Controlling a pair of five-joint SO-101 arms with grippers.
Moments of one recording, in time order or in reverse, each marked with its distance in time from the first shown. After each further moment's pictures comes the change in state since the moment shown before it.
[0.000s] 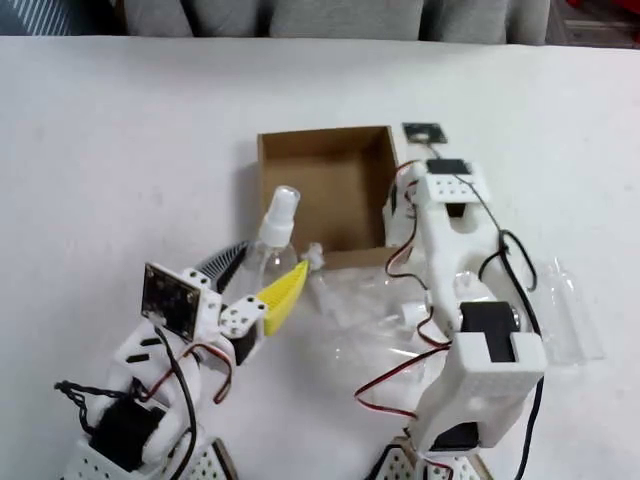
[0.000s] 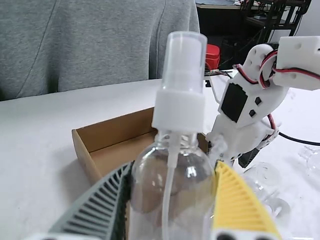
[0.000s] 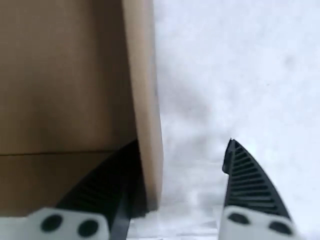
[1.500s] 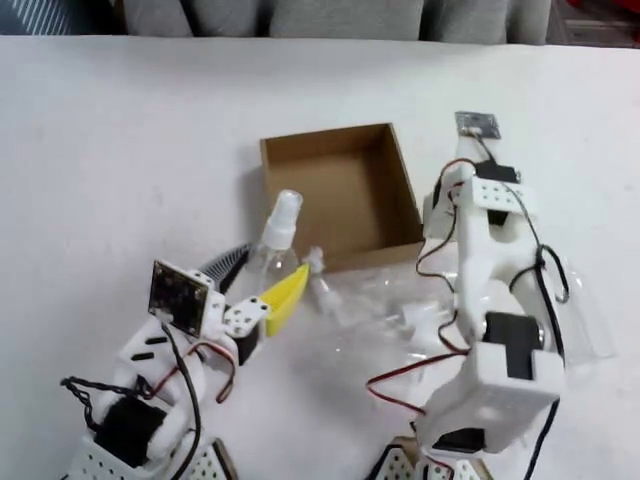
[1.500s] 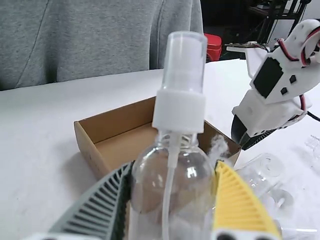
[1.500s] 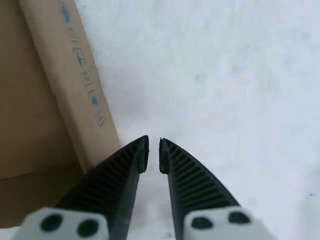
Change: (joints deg) left arm 0.0 0.0 2.1 0.0 0.0; right arm 7.1 -3.8 4.1 -6.7 2.4
